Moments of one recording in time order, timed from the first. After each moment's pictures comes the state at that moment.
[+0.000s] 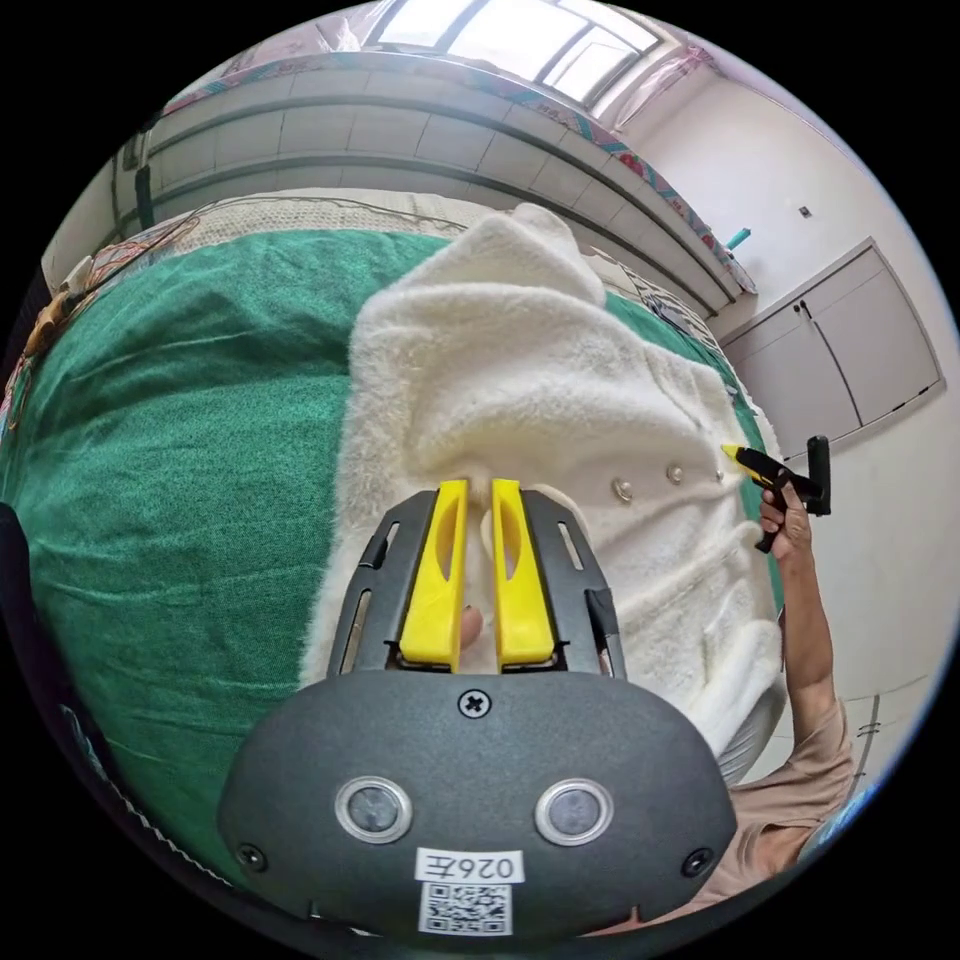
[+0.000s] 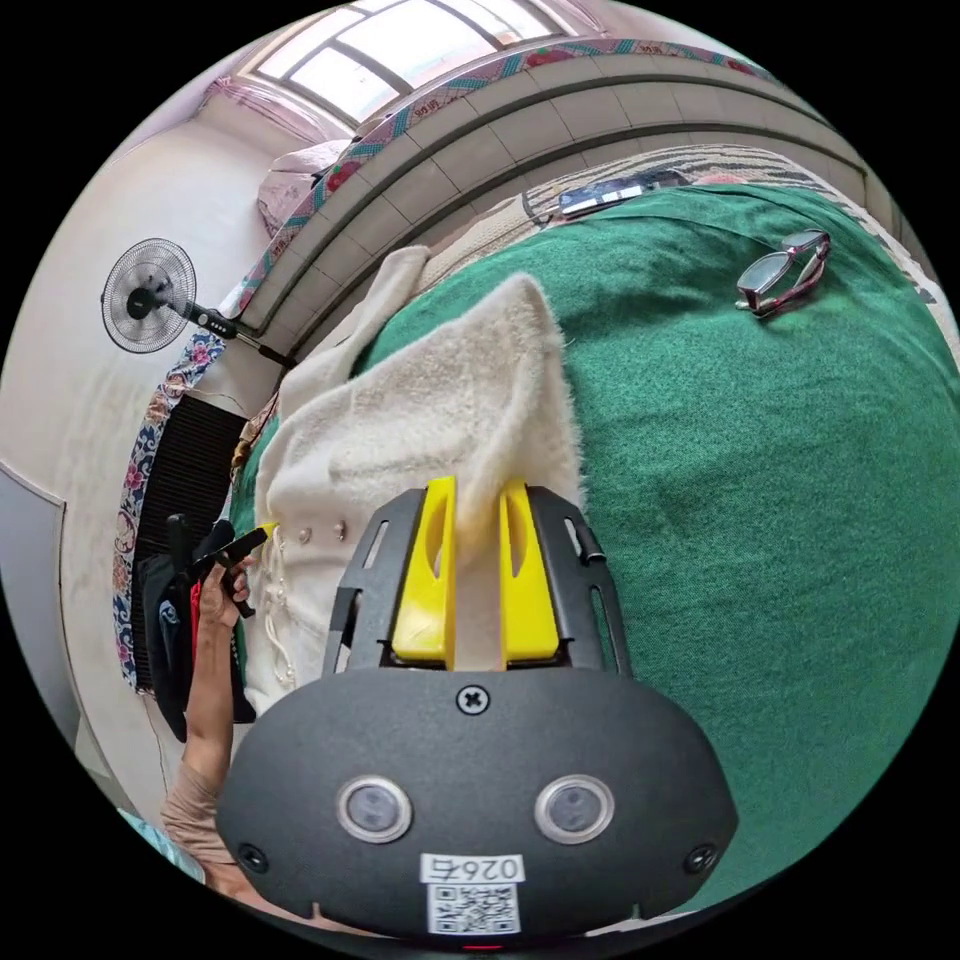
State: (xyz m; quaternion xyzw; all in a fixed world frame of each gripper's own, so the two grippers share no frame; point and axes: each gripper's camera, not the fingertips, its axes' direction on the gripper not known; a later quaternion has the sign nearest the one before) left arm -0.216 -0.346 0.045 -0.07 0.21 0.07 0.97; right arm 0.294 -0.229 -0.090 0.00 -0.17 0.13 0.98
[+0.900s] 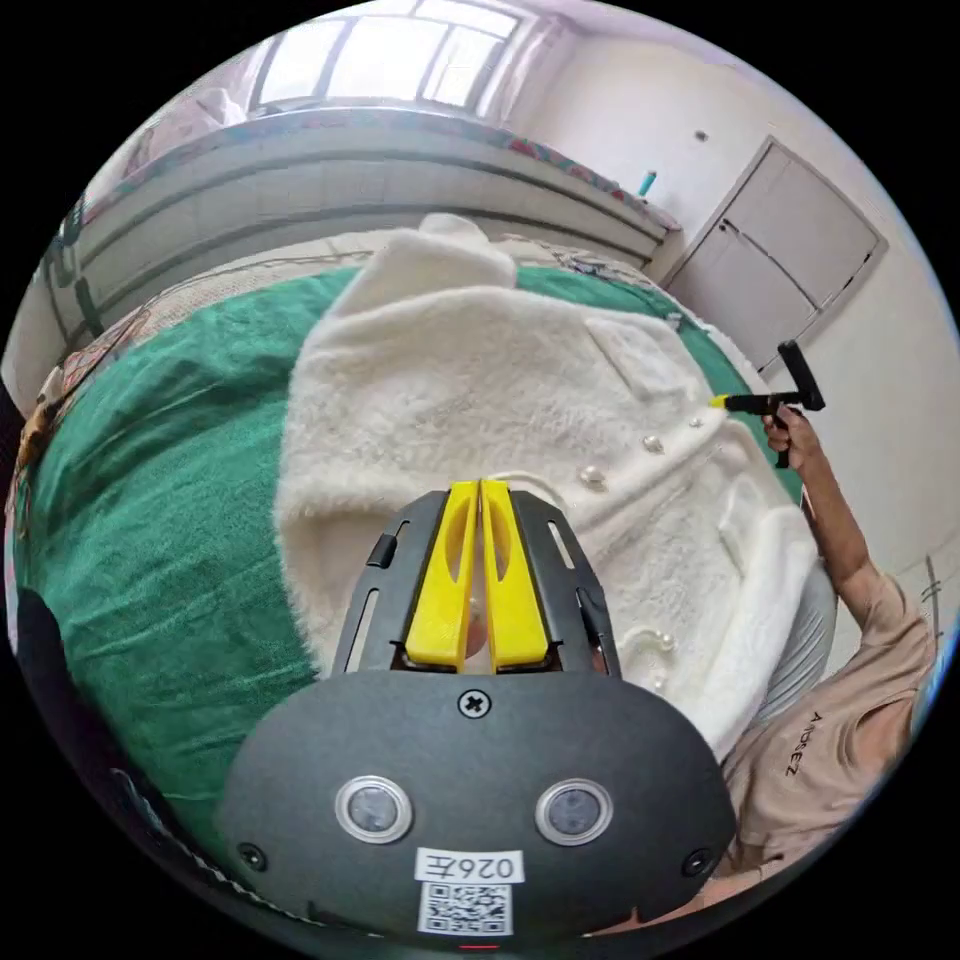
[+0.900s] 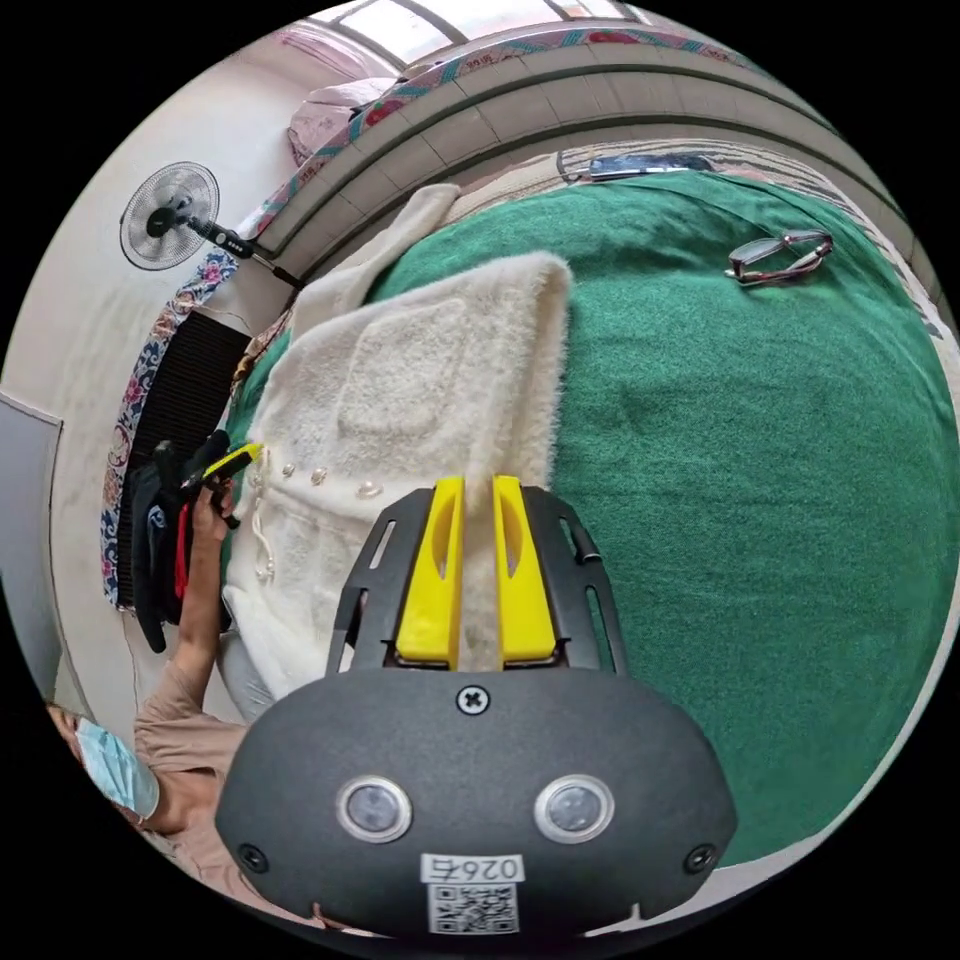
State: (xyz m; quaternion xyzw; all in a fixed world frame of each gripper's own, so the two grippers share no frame) left arm -0.229 -0.301 0.002 -0.03 0.17 0.23 0.96; right arm 0.325 -0.178 -0.148 -0.10 -0.13 0.04 0.99
